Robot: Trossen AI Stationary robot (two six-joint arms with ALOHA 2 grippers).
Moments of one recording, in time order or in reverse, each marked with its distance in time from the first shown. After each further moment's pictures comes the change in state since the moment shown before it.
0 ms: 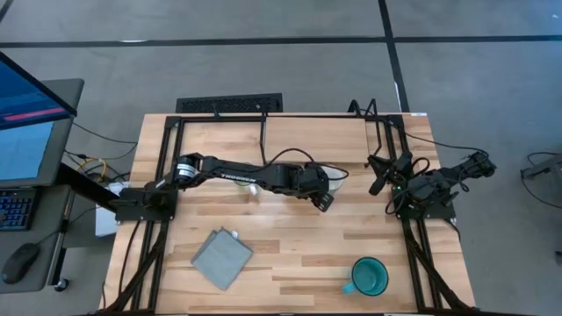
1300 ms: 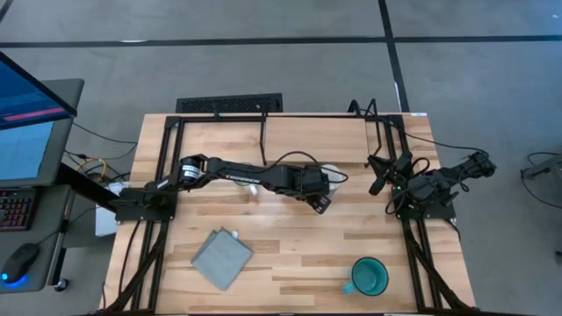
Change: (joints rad) left arm 0.002 0.050 0.048 -0.124 0.024 -0.006; right arm 0.000 0.000 0.000 0.000 0.000 -0.001
